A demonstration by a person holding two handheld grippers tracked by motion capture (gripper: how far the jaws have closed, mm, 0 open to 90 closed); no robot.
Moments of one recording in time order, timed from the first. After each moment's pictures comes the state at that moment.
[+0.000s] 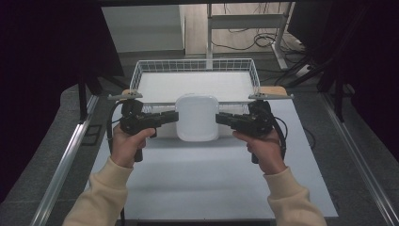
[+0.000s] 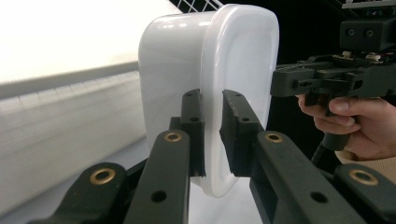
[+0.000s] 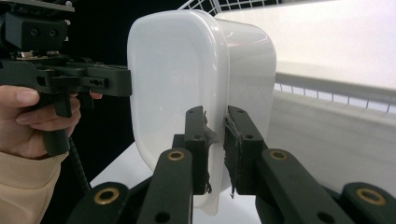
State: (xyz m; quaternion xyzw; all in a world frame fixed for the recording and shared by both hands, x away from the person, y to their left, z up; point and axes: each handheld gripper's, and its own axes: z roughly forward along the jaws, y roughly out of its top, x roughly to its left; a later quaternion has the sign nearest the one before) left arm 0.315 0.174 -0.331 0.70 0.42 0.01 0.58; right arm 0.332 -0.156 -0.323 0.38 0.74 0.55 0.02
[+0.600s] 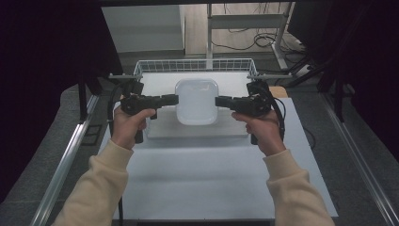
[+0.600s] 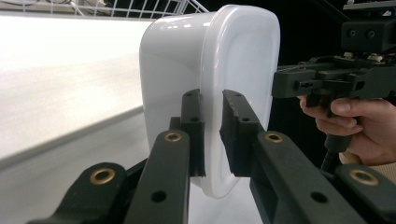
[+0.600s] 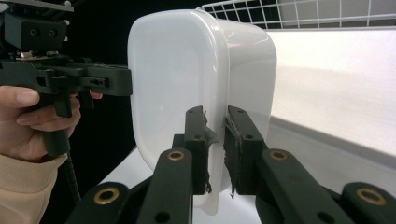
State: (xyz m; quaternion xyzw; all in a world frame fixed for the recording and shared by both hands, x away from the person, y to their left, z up) left arm 0.354 0.179 -0.309 0.70 0.42 0.00 0.57; right arm 0.370 -0.151 -0.299 0.39 0.74 0.55 0.02
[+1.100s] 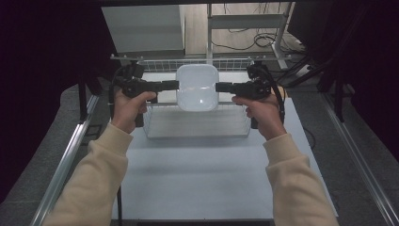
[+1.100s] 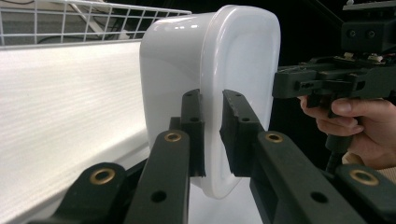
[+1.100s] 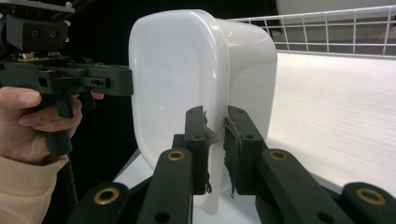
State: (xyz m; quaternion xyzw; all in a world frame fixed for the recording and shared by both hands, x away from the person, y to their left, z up) left arm 0.388 0.180 -0.289 0.70 0.43 -0.01 0.57; right arm 0.402 -0.149 -0.277 0.40 0.74 0.54 0.01
